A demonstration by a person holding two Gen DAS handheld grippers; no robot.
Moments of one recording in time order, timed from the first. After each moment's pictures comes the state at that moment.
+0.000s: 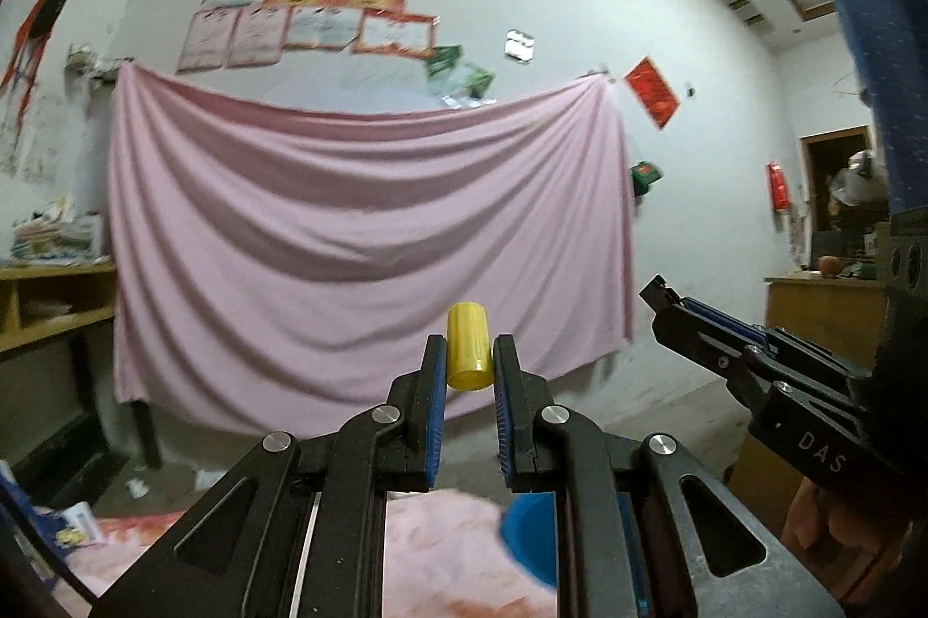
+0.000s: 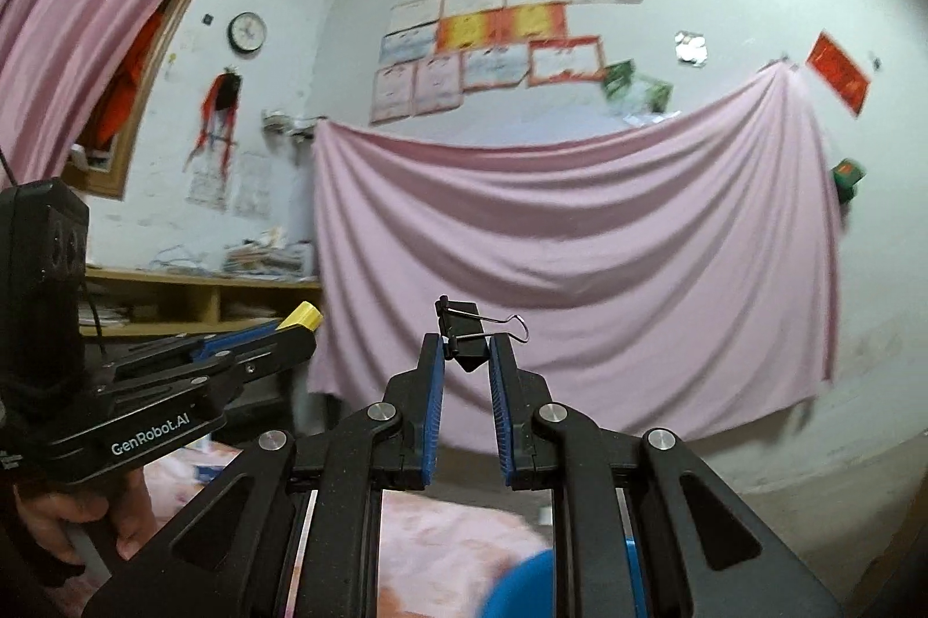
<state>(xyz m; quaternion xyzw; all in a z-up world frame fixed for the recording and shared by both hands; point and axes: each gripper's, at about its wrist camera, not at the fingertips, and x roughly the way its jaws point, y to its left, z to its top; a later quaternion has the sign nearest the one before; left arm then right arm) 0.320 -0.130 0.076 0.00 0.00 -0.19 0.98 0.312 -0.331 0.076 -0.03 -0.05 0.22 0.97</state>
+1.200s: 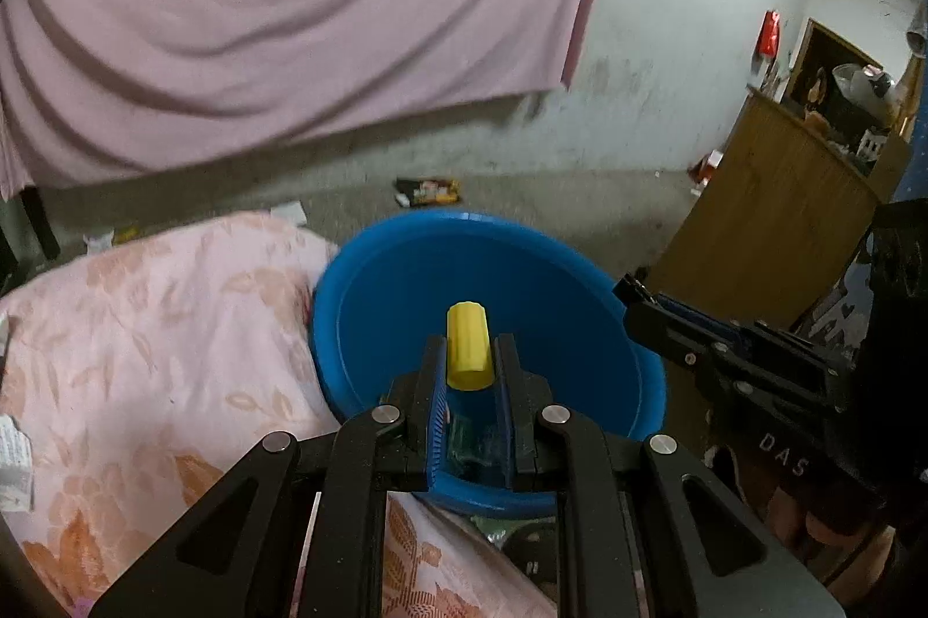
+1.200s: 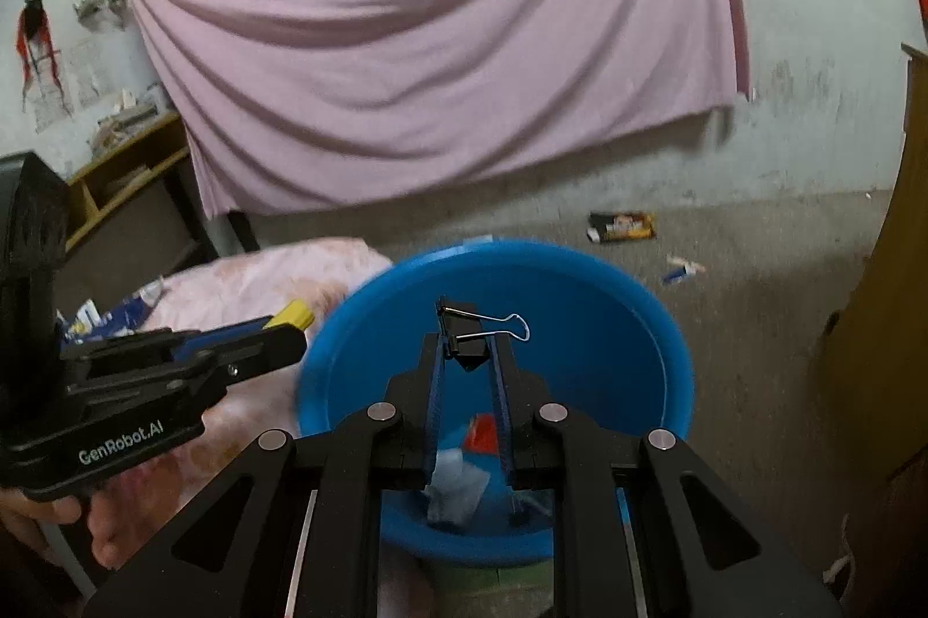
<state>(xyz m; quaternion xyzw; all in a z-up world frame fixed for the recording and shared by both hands) 0.440 -0.276 -0.013 -0.01 0.38 -0.26 0.89 0.390 -0.435 -0.024 0.05 0.32 0.10 0.94</state>
